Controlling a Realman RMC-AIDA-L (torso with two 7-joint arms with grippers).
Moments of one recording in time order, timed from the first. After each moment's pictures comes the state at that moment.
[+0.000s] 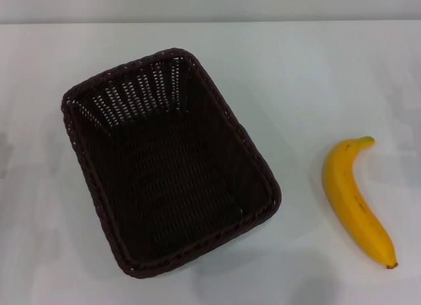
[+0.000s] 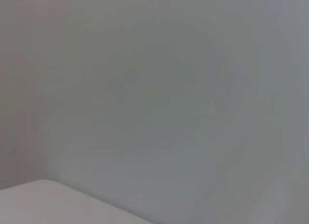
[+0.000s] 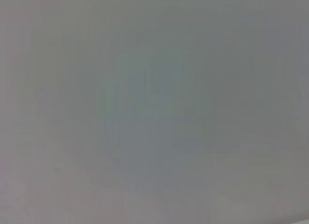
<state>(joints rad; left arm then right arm) -0.29 -2.09 0.58 -0.04 -2.42 -1.33 2.57 0.53 2.03 -0.52 0.07 2.43 1.10 -2.75</state>
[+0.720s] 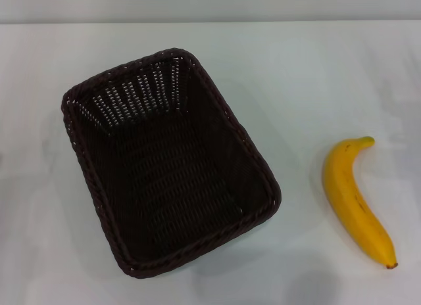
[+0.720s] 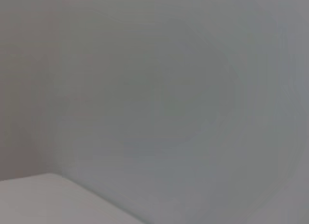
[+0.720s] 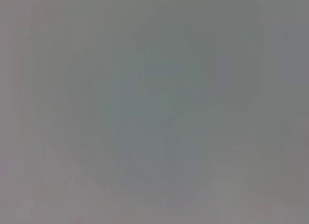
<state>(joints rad) -0.25 -2.08 0.58 -0.06 -2.43 -1.39 2.46 0.56 2.03 -0.51 0.06 2.43 1.10 -2.74</state>
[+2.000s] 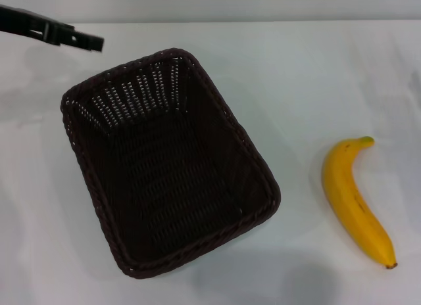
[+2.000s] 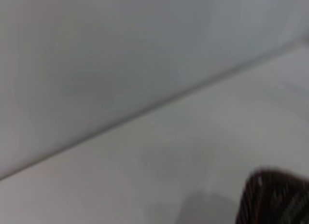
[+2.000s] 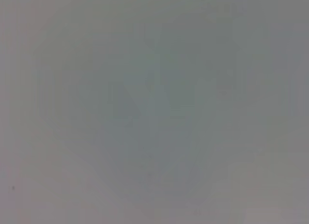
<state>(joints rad) -0.87 -1.78 0.72 0.60 -0.79 -1.39 1.13 0.59 2.03 -0.52 0.09 2.42 1.11 -2.72</state>
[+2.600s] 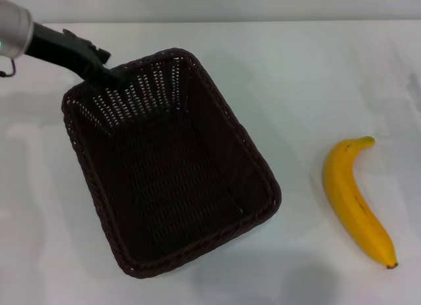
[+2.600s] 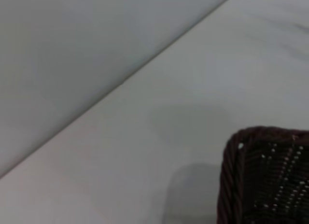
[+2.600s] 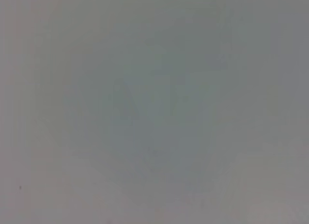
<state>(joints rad) -0.91 -1.88 0.82 0.62 -0.70 -1.30 1.29 0.59 2.03 -0.51 0.10 2.40 1.11 -2.69</state>
